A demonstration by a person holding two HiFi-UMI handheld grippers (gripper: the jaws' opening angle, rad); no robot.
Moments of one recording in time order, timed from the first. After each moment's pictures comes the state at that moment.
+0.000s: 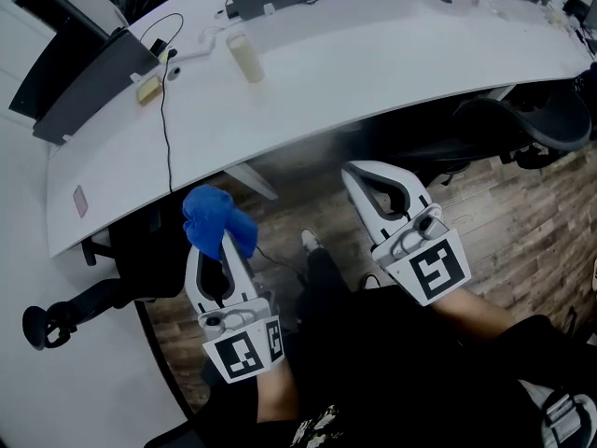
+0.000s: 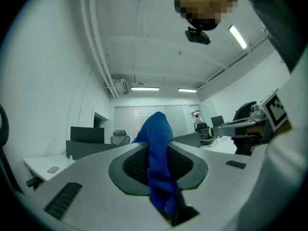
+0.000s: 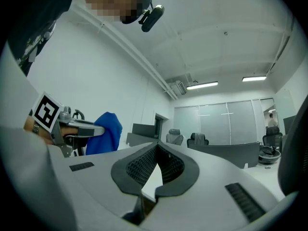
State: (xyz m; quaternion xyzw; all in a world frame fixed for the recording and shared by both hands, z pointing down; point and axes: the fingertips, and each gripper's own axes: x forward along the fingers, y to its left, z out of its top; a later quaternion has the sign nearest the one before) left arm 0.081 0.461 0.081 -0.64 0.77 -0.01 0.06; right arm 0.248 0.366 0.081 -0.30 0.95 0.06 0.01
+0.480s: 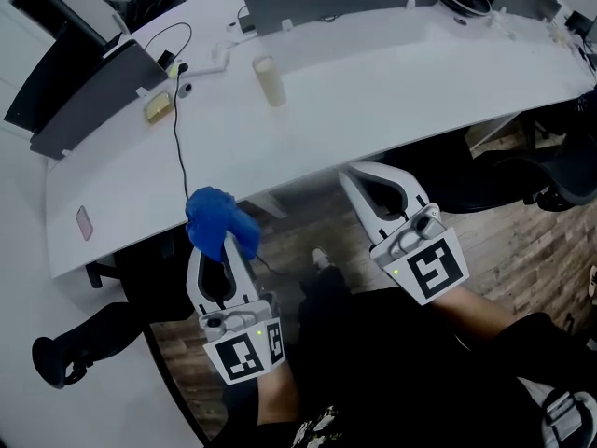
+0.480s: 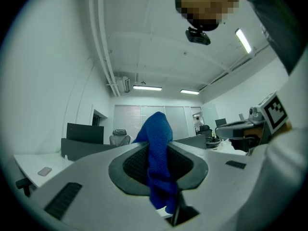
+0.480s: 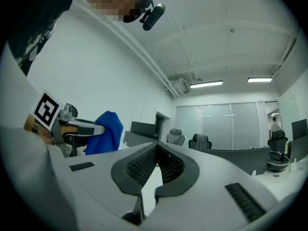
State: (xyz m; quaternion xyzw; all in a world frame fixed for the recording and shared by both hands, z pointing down) left arm -0.005 0.395 0.072 -0.64 0.76 0.01 0.05; right arm 0.158 0.300 0.069 -0.30 0.95 0.08 0.00
